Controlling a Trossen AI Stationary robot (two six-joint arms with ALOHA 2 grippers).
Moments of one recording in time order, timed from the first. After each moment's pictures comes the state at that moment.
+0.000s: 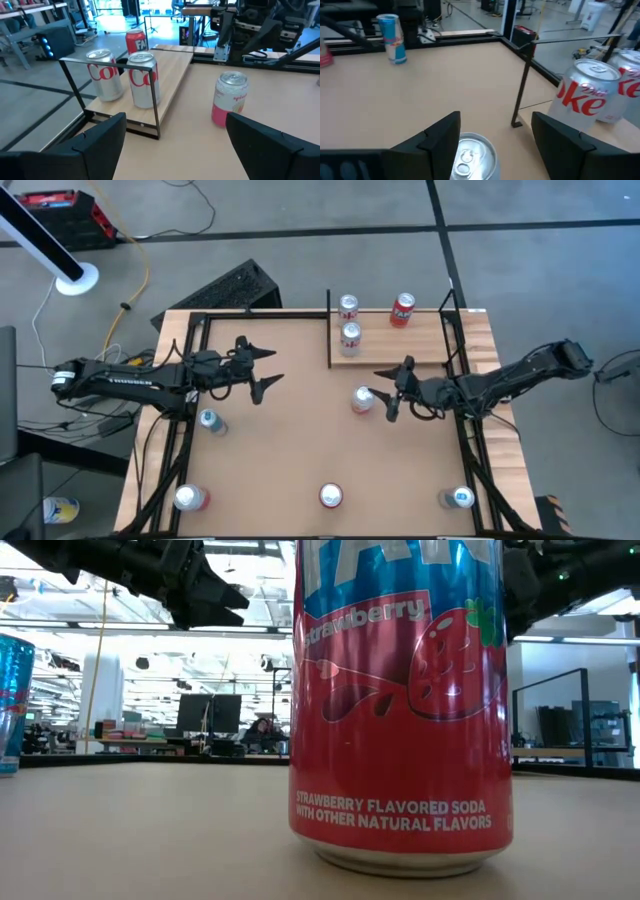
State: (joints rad) left arm 0.09 0.87 0.49 0.26 -0.29 0.02; right arm 0.20 0.96 0.42 0.23 0.59 0.13
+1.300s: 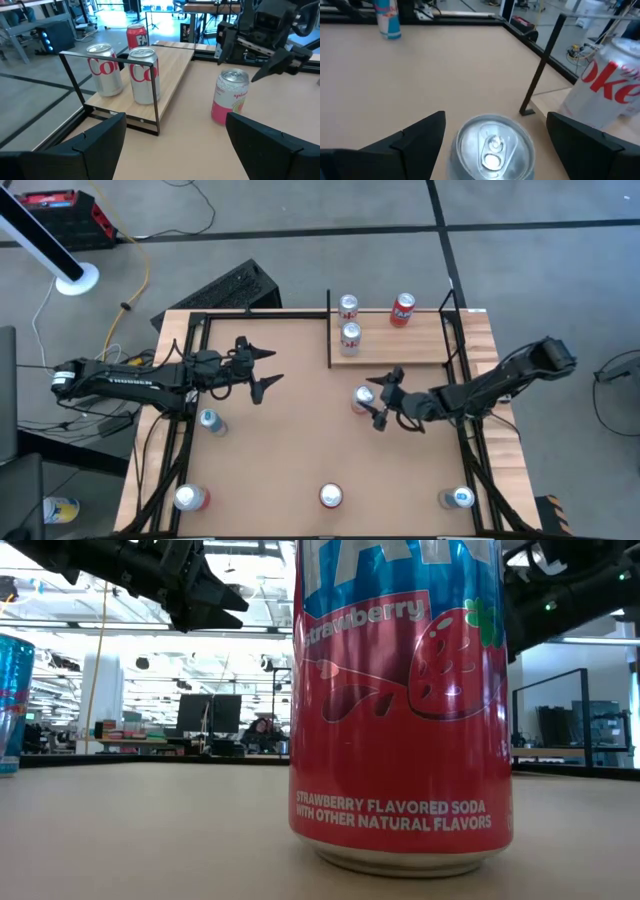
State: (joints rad) left arm 0.10 0.87 0.49 0.24 -0.29 0.00; right arm 0.26 1.23 0.42 0.41 0.68 0.13
